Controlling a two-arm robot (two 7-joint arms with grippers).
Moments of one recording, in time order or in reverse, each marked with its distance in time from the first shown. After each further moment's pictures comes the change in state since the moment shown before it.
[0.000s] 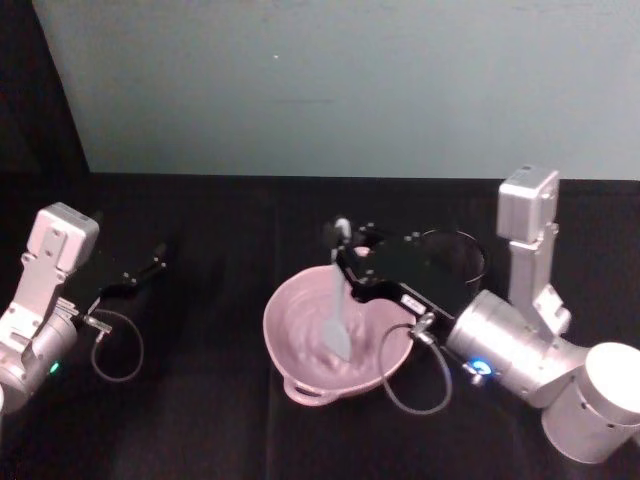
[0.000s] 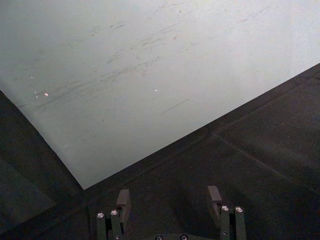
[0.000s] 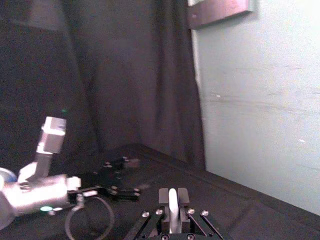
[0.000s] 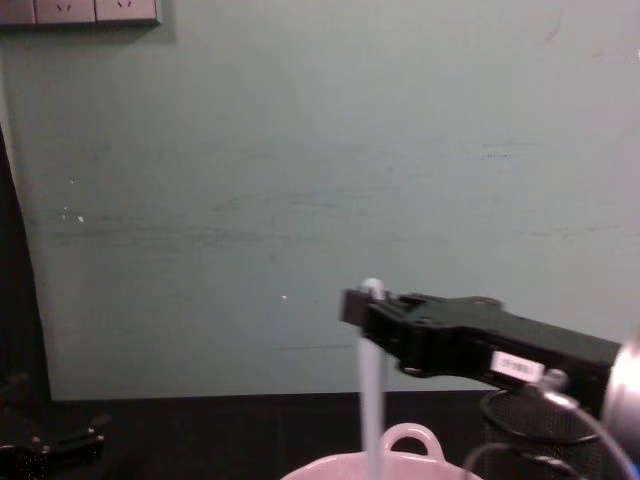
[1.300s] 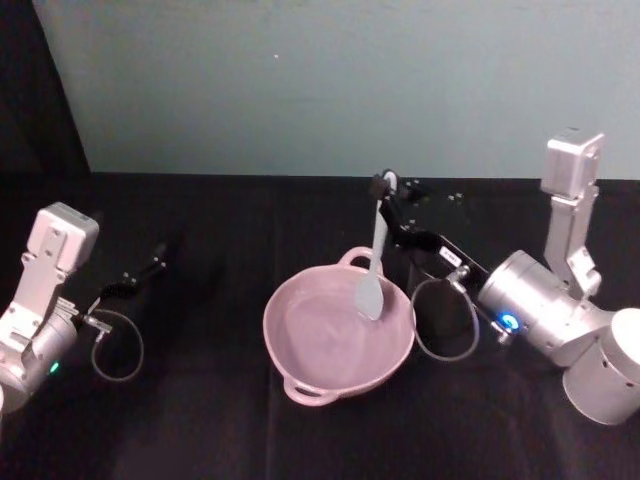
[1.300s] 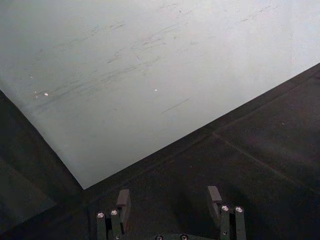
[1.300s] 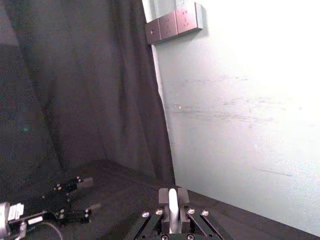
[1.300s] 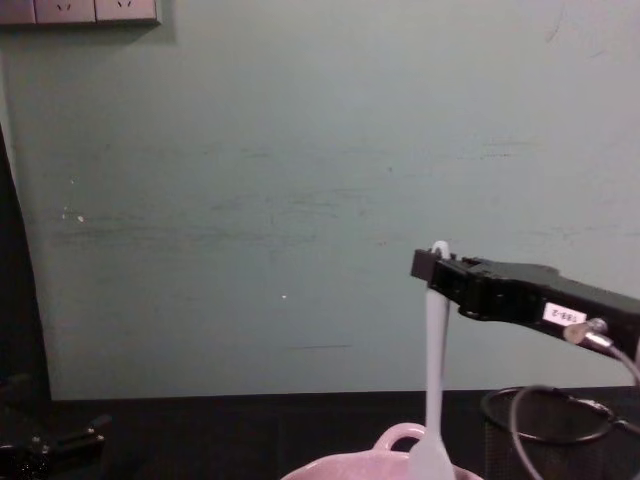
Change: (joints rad) left arm 0.000 0.000 0.000 0.000 0.000 0.000 0.000; right arm 0.074 -0.021 0.065 0.114 0.052 -0.029 -0.018
